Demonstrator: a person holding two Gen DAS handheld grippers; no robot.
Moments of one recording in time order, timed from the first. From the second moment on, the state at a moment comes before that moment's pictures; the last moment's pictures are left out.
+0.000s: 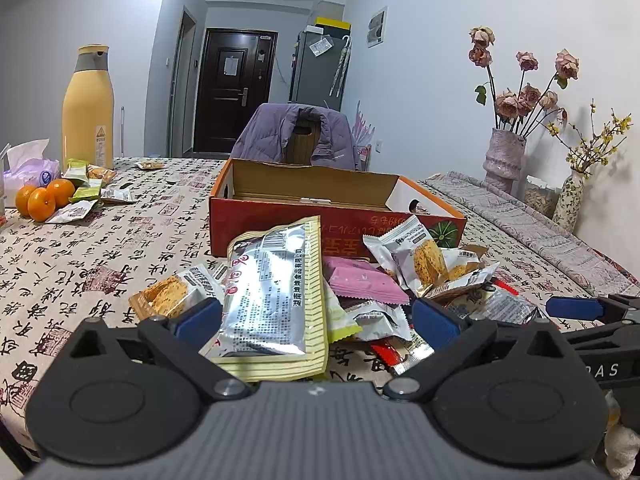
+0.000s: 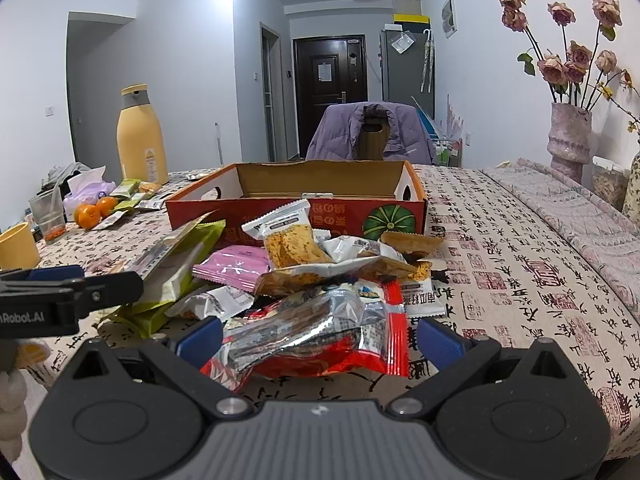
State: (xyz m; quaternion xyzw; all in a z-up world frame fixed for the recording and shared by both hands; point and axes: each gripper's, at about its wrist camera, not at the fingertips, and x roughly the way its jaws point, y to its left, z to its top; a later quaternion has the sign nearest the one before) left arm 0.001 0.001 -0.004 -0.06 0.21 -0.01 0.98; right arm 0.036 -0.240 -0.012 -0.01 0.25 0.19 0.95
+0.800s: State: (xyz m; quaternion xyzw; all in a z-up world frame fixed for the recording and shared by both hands) left arm 0.002 0.009 -0.011 -0.07 0.21 0.00 0.97; right arm 0.071 -0.230 -0.033 0.07 0.31 0.20 0.93
